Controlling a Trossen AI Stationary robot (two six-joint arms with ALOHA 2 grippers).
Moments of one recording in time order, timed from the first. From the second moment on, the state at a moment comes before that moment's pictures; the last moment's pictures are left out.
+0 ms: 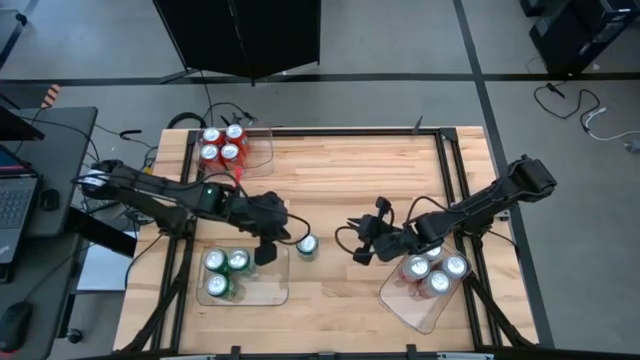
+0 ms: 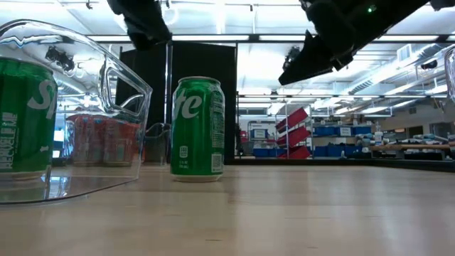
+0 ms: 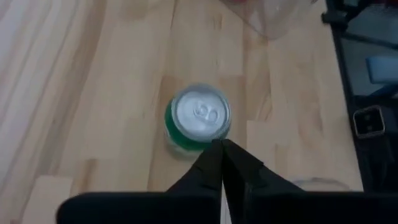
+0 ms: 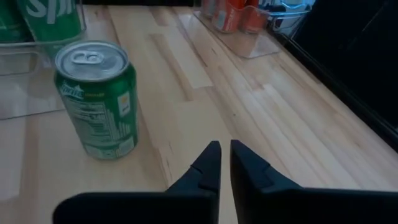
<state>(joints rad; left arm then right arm) -0.19 1.29 1.07 -0.59 -0.03 -0.32 0.37 1.47 0.81 -0.08 0.76 0.37</state>
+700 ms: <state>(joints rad) -0.20 1.64 1.40 -0.83 0.02 -0.32 0.38 1.47 0.81 -0.07 0.71 0.37</state>
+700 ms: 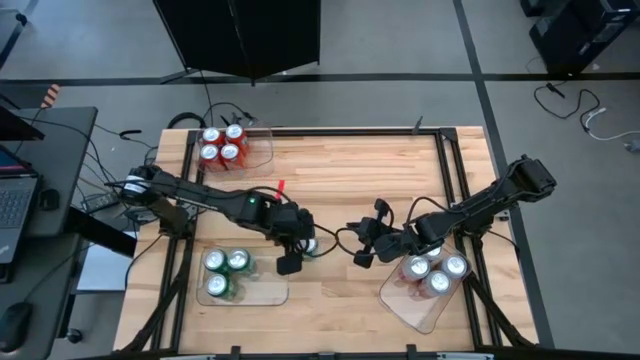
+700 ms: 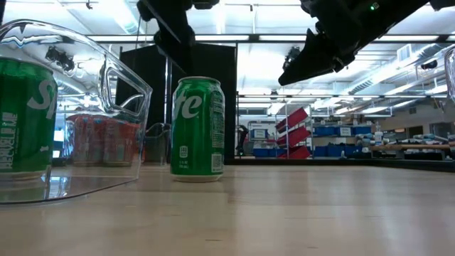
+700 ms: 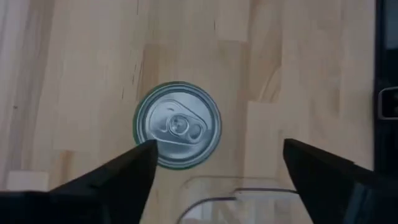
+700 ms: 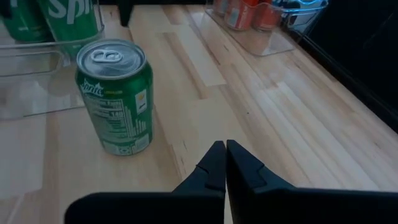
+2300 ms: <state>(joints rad) -0.28 1.82 1.97 -1.39 -0.15 0.01 0.38 1.47 0.81 -0.08 0.69 0.37</state>
